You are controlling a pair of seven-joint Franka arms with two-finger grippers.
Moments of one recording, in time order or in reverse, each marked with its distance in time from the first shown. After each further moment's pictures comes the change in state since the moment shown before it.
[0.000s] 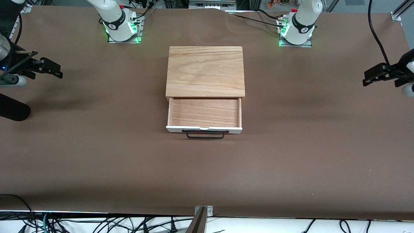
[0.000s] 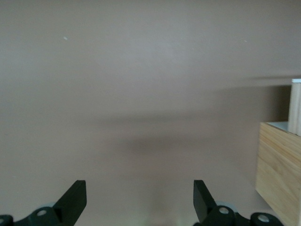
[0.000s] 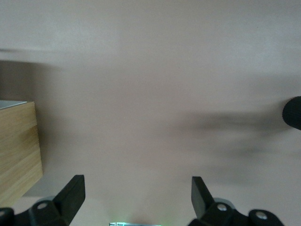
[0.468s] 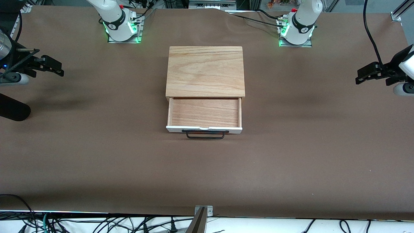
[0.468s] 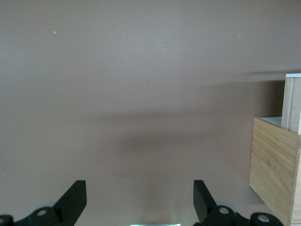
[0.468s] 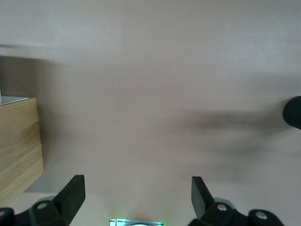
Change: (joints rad) left arm -0.003 -0.005 -0.004 -0.017 -0.010 0.004 -0.002; right arm 0.000 0.000 0.010 0.005 -0.002 -0.009 0.000
